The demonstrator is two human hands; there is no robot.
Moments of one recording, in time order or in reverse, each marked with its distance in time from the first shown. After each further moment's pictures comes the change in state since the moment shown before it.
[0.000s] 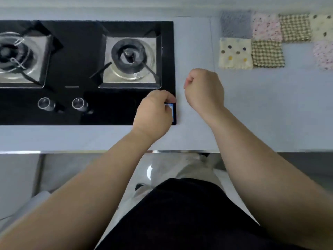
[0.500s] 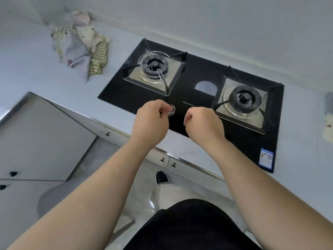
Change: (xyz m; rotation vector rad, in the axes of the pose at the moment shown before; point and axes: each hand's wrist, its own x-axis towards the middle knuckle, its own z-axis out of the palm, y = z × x) left_hand -0.099 -0.216 -0.264 -0.057 0.444 -0.284; right_hand -0.118 -0.310 0.116 -0.117 -0.258 -0.476
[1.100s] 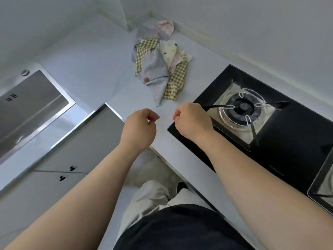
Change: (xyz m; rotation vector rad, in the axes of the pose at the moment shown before) left_hand 0.151 -0.193 -0.181 0.102 0.199 -0.374; right_hand 0.210 -0.262 0.095 0.078 -0.294 -0.381
